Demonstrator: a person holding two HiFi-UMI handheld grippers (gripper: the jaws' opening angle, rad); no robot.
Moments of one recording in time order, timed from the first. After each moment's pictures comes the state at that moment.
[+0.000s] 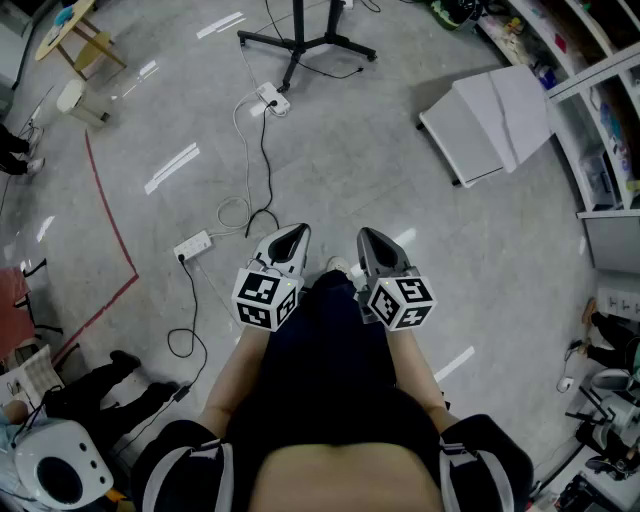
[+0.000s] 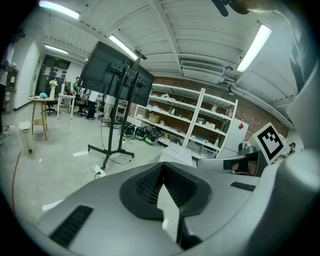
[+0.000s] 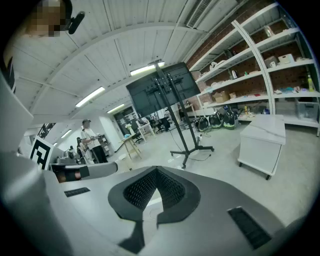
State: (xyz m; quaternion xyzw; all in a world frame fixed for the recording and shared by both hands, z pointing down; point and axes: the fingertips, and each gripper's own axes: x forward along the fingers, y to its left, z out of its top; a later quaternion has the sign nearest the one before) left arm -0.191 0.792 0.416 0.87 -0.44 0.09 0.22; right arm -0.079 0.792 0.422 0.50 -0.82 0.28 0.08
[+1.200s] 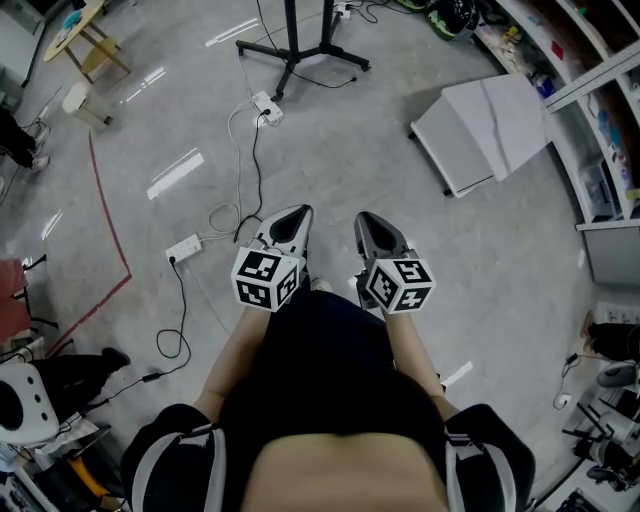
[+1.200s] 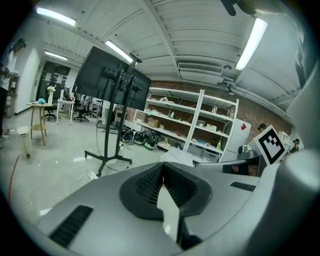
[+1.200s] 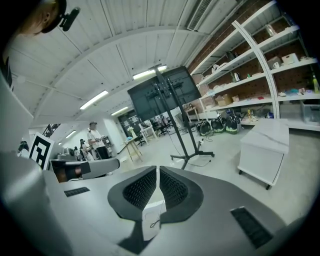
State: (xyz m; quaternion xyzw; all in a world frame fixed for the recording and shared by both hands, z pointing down) left arm -0.107 0.761 0.392 0.87 -0.45 0.08 0.20; right arm -0.004 0.762 0.406 0.49 -0.83 0.26 0.06
